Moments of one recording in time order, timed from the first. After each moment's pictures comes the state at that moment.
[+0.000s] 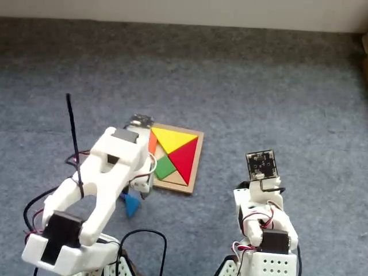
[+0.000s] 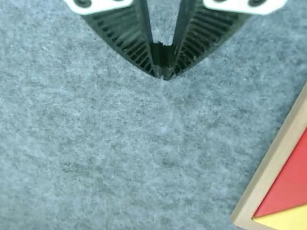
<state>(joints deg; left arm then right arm) 10.3 -8.4 42.3 73.5 17.1 -1.5 -104.1 96.0 62.3 16.7</state>
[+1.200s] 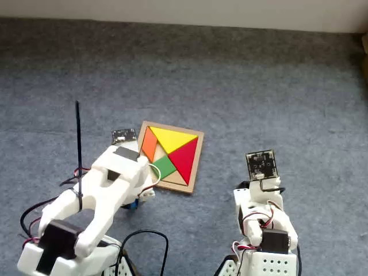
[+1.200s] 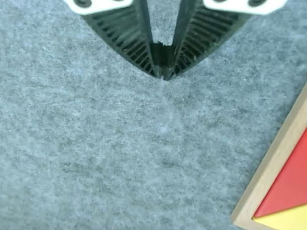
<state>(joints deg) 12.2 -11.1 55.0 63.6 41.2 -1.5 -104.1 96.0 62.3 16.7</state>
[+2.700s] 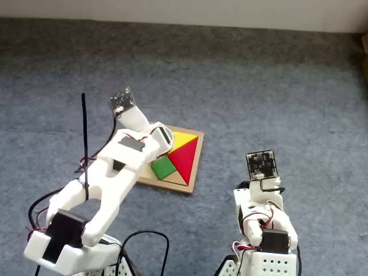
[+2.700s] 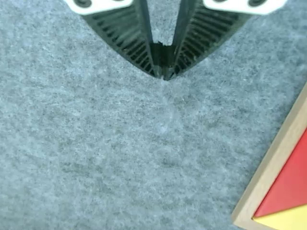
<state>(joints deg) 15.4 -7.4 47.0 27.3 52.9 -1.5 -104.1 96.0 62.3 16.7</state>
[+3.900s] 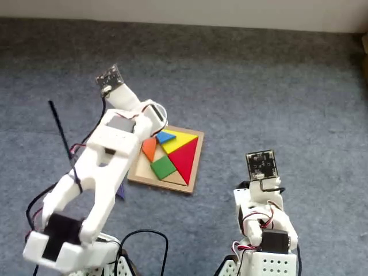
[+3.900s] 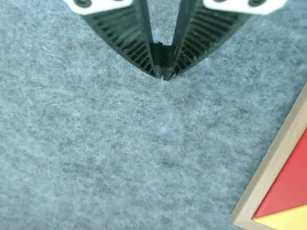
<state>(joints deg) 10.0 -6.5 32.6 38.4 53.1 -1.5 -104.1 96.0 62.3 16.7</state>
